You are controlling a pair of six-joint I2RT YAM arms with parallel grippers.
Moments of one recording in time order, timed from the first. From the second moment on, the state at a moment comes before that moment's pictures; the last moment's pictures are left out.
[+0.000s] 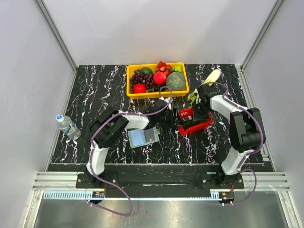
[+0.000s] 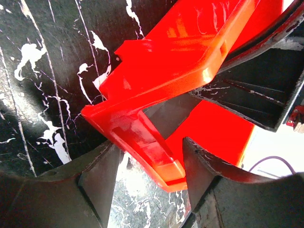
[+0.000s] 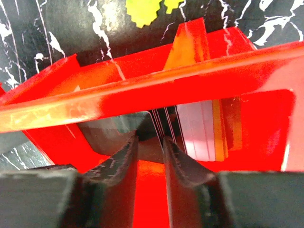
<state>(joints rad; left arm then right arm) -0.80 2.05 1.15 0.28 0.34 -0.91 0.22 1.76 1.14 -0.66 -0.12 0.22</state>
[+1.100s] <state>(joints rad) -0.79 2.05 1.15 0.28 0.35 -0.91 0.22 1.67 1.15 -0.65 -0.38 0.21</state>
